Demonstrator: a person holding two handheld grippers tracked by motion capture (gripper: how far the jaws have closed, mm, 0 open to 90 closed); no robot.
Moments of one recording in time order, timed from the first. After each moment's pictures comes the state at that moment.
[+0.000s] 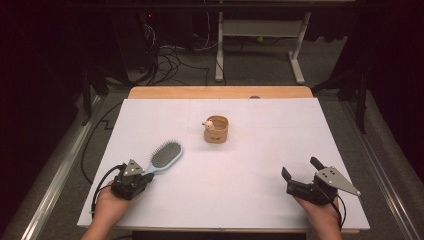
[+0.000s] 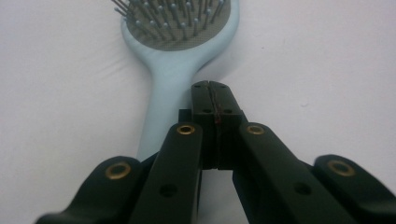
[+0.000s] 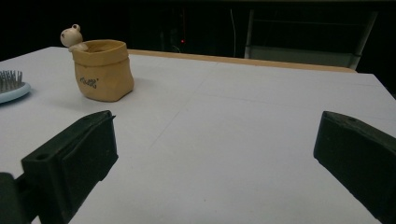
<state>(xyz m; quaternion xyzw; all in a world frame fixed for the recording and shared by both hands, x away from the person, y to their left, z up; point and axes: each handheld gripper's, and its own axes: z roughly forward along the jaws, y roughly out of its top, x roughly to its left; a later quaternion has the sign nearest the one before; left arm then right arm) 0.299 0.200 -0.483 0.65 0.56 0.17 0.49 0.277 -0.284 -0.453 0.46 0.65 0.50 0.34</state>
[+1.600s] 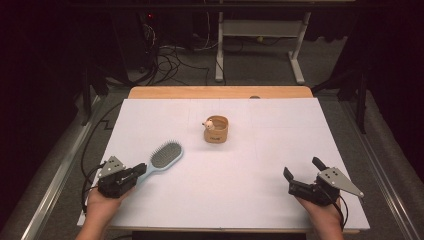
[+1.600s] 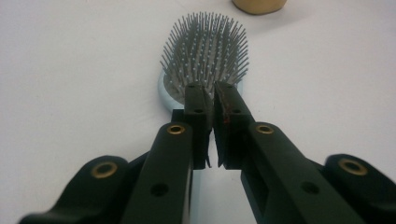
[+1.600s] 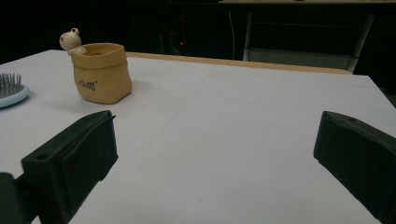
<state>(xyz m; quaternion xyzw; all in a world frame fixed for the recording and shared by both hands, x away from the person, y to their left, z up) 0.293 0.226 -0.457 0.55 0.55 0.16 0.61 0.275 -0.288 -0.451 0.46 0.65 0.51 0.35</state>
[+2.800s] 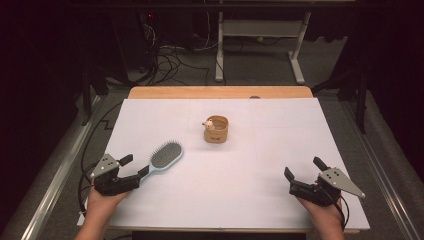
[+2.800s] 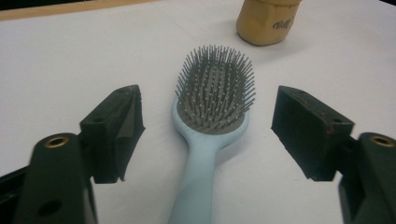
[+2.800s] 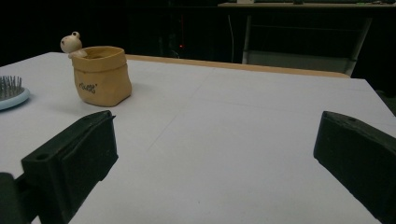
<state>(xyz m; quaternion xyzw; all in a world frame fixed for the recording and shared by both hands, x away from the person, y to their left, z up) 0.297 0.232 -0.450 0.53 0.54 0.17 0.63 0.273 -0.290 -0.449 0.45 0.64 0.51 0.35</state>
